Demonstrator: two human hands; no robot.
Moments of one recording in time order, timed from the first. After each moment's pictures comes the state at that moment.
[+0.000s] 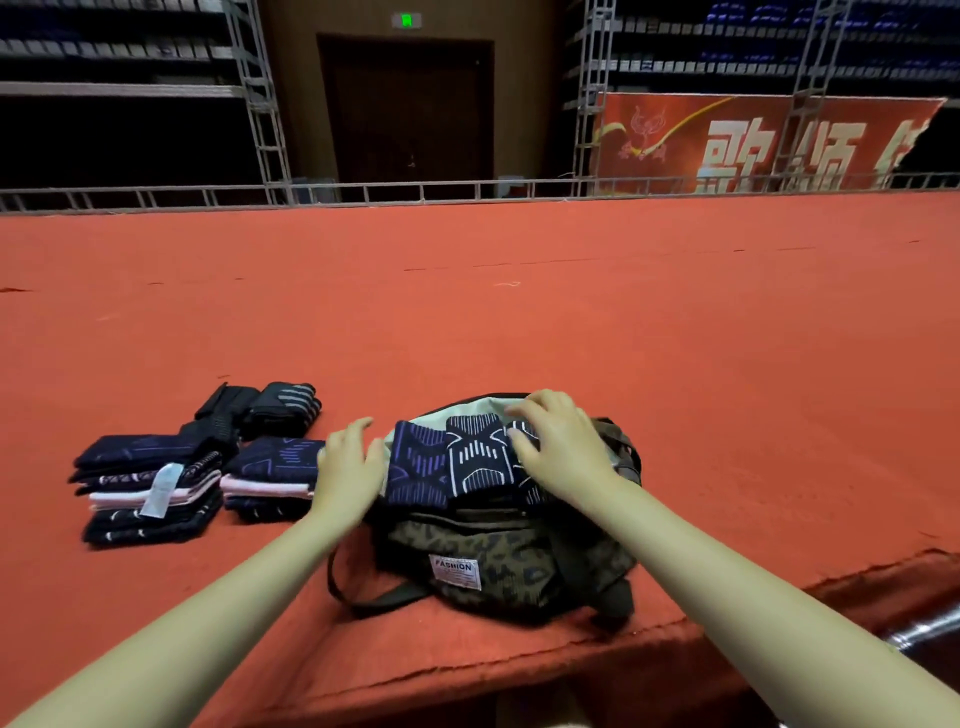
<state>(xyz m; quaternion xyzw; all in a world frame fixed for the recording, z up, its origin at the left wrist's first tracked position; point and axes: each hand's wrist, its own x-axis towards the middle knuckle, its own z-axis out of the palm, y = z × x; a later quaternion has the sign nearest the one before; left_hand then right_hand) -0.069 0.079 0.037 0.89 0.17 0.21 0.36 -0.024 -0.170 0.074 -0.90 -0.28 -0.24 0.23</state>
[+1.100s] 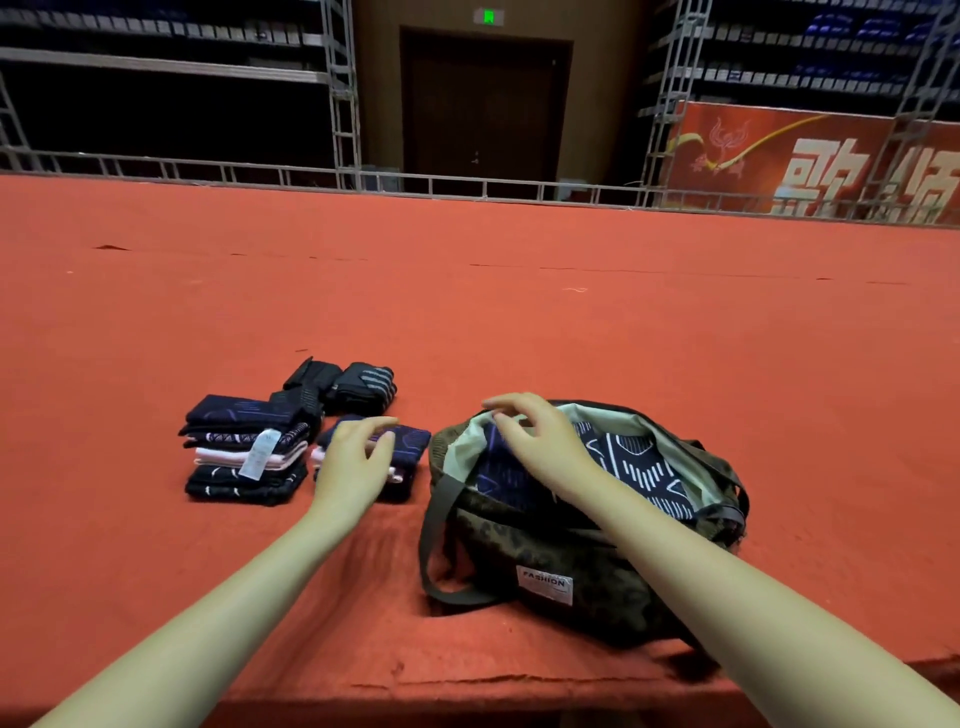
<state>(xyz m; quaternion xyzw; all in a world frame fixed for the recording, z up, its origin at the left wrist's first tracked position) -0.121 0.157 0.042 0.86 0.15 0.29 0.39 -0.045 -0.048 0.088 -0.82 -0.32 -0.05 0.47</state>
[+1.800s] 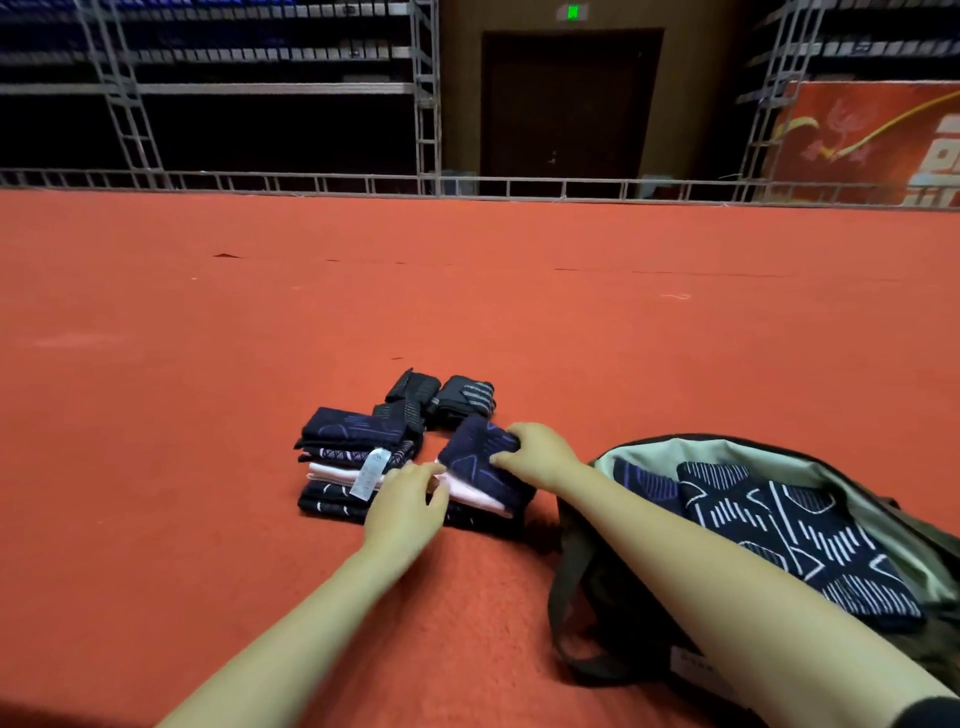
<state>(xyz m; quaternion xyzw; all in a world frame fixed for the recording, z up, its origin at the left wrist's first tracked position) -0.115 0.249 -0.010 0.93 0.20 0.23 0.23 0.013 0.110 0.047 -0.91 -0.33 0.06 0.26</state>
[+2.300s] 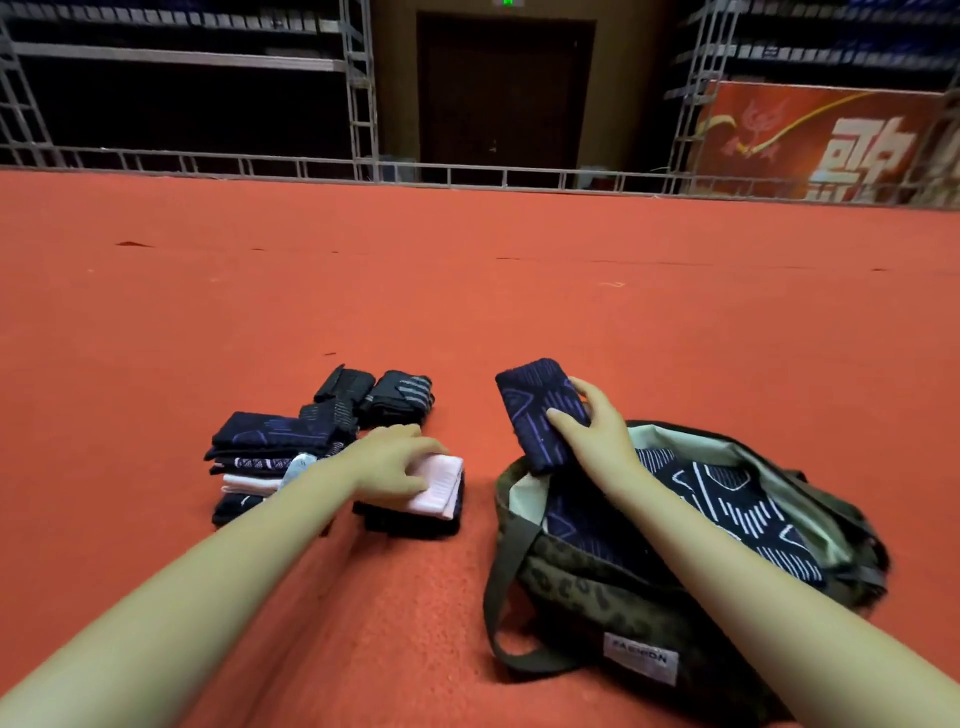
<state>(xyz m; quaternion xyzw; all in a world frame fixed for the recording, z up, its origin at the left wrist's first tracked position) -0.047 0.254 0.042 1.00 -0.06 -0.04 0.05 0.017 0.000 0.068 -0.78 -0.19 -0.05 0.59</state>
